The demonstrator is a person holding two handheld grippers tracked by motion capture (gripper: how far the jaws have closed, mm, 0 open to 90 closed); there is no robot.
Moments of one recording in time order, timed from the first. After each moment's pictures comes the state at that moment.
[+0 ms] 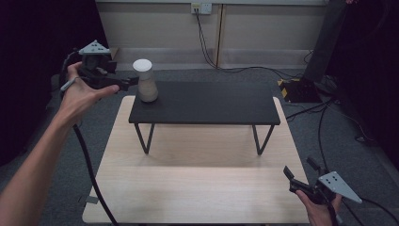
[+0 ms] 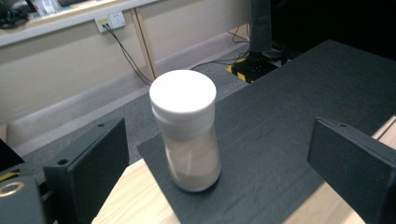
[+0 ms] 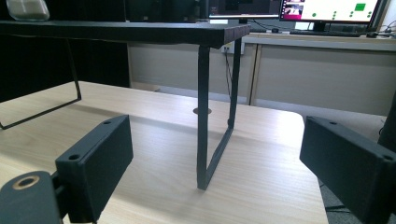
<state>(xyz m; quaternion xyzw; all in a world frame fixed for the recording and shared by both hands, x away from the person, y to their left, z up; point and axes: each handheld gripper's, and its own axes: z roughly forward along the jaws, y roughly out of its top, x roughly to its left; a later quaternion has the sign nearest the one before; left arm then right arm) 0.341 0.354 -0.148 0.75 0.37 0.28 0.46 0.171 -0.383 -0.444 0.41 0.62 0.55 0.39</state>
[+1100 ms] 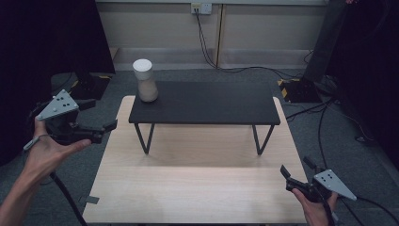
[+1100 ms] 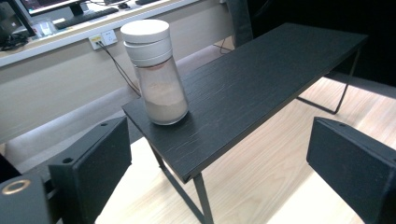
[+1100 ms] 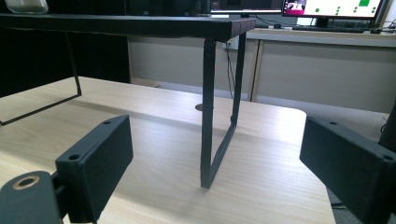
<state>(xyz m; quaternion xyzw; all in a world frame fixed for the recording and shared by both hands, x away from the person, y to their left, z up) 0.237 0.390 -0.207 0.75 0.32 0.31 0.48 0.176 -0.376 -0.444 0.41 0.62 0.55 0.38</state>
